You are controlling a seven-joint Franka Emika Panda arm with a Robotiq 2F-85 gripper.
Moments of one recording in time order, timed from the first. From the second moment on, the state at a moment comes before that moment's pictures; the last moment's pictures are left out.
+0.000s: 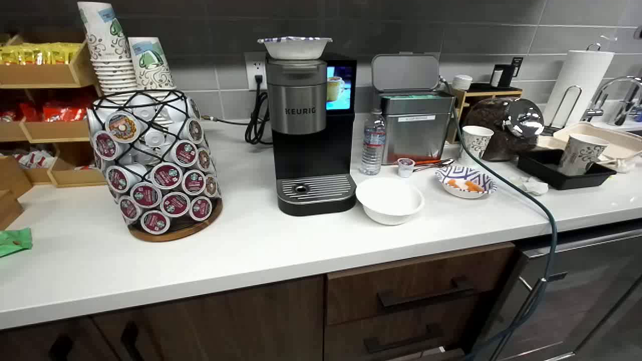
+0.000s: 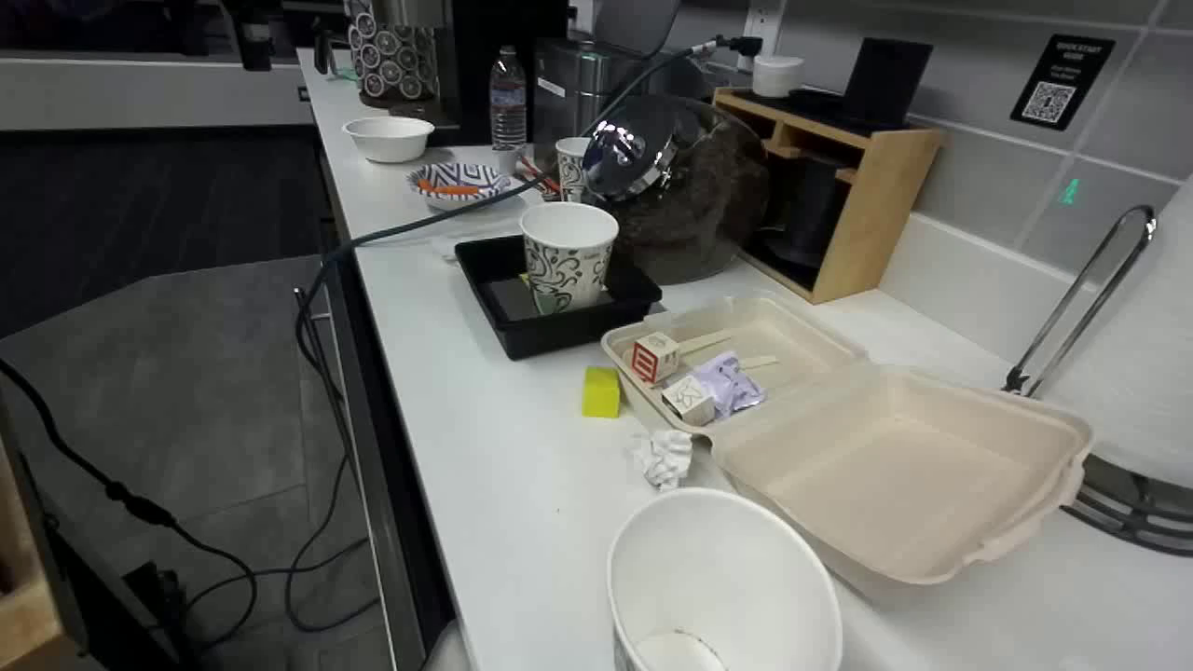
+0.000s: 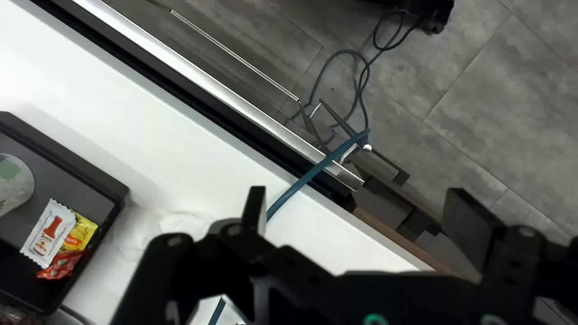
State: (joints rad) arm -0.03 -0.49 -0.16 -2.49 -0.12 1.97 -0.37
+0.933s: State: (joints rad) arm -0.03 -0.48 -0.16 -2.48 -0.15 2.01 -0.36
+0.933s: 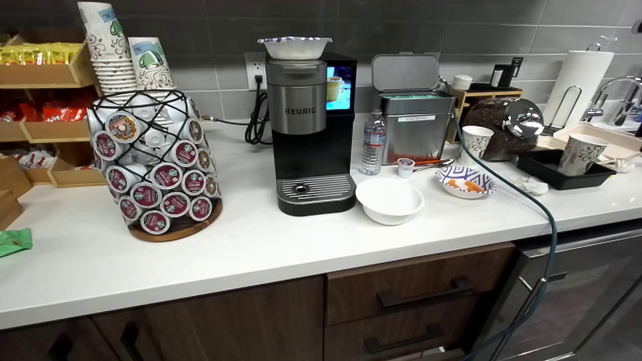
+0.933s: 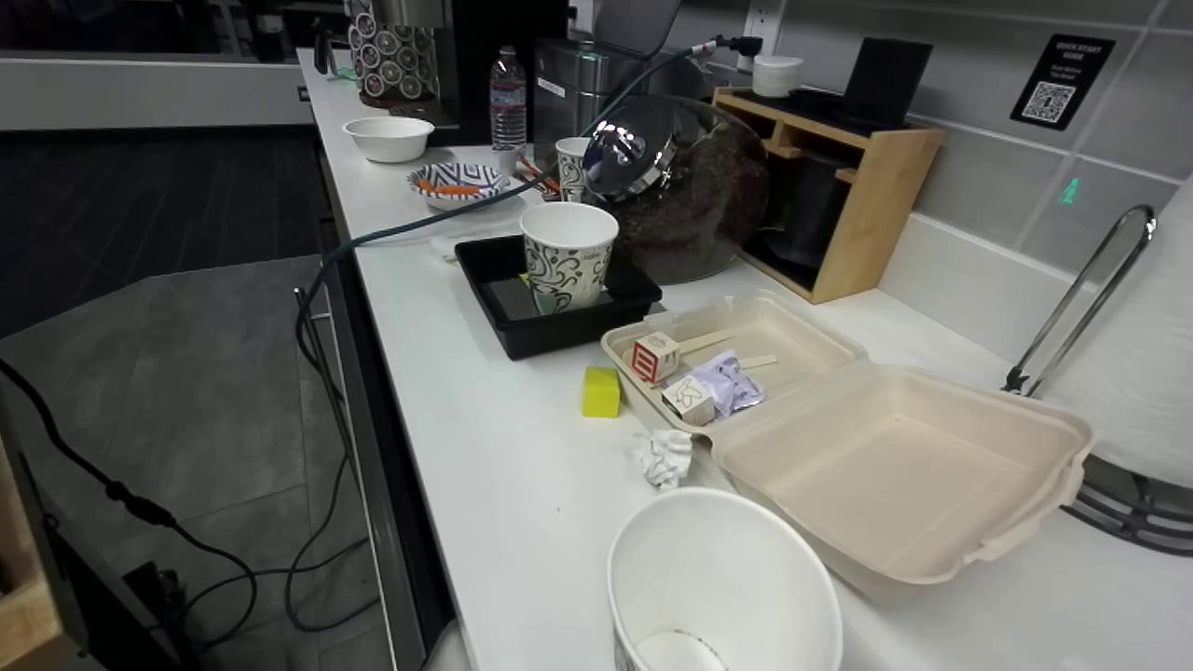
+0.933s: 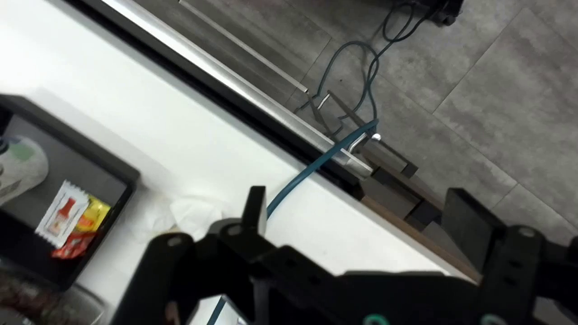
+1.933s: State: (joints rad) arm -0.02 0.18 -0.04 -1.95 0.19 2.57 -0.99
